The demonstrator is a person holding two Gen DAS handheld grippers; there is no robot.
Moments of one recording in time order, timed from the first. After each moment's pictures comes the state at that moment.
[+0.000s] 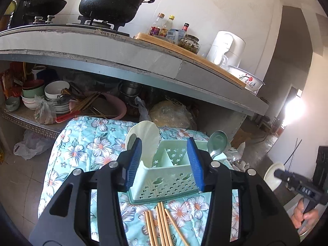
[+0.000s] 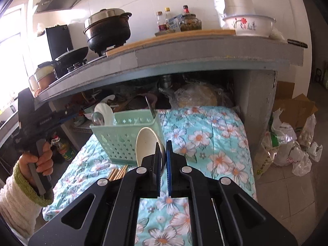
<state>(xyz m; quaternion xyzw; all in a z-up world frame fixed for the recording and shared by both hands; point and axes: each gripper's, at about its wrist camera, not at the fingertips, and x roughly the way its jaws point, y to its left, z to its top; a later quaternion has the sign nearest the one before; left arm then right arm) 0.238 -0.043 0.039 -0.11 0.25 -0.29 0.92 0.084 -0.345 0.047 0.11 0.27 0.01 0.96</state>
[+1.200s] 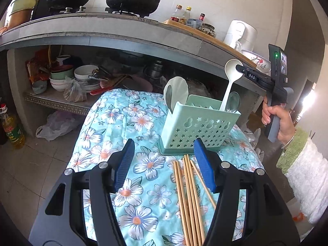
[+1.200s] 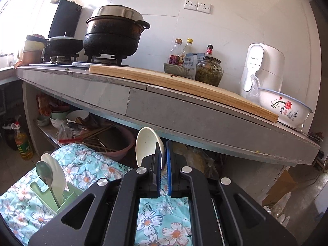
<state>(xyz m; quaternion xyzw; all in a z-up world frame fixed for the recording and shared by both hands) 0.159 0.018 0.005 -0.08 0.30 -0.22 0.92 0.268 -0.302 0.079 -0.09 0.18 -0.04 0.98</state>
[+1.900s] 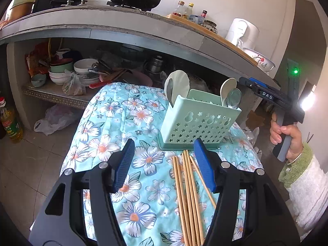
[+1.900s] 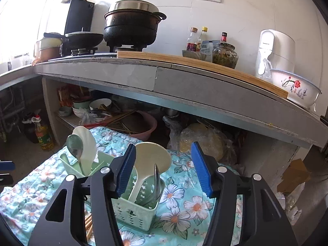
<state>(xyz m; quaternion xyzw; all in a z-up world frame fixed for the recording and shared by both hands) 0.161 0.016 -0.003 -0.09 0.31 -0.22 0.92 0.216 -0.295 0.062 -0.06 0.22 0.02 0.97</state>
